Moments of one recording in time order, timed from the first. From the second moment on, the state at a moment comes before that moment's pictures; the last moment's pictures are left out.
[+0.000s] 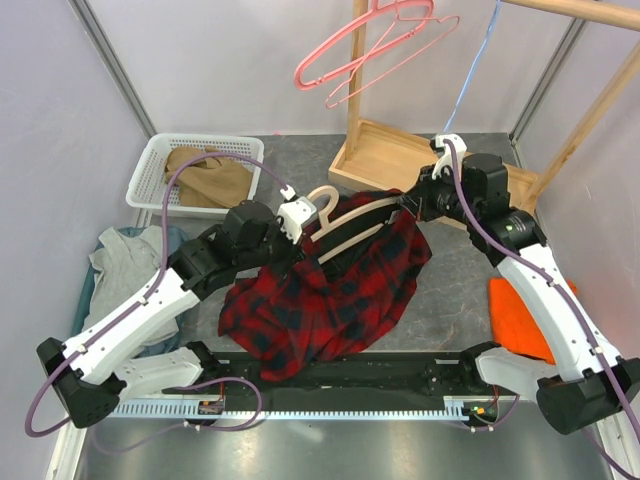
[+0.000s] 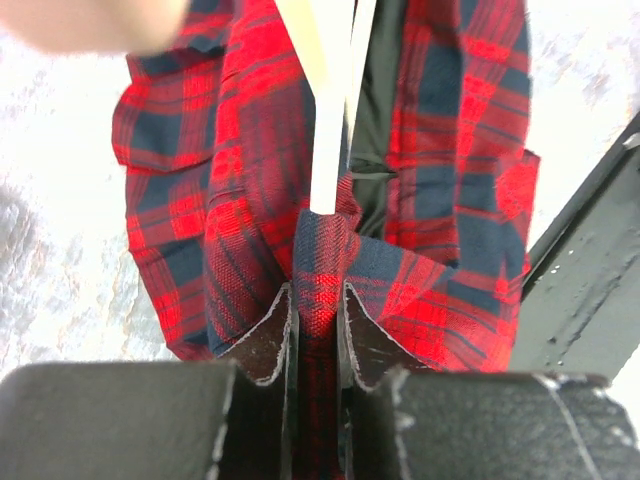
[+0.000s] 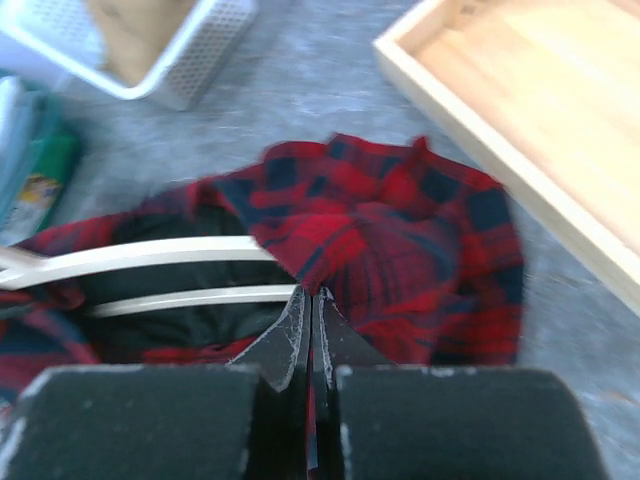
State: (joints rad) left arm -0.79 1.05 1.08 -0.64 0.07 0.04; right arm 0.33 1.13 1.22 -0.52 -0.26 0.20
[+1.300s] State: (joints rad) left arm -0.81 1.29 1.27 -0.65 0.52 0.22; right arm 0.32 0.82 1.01 -0.57 -0.46 0.27
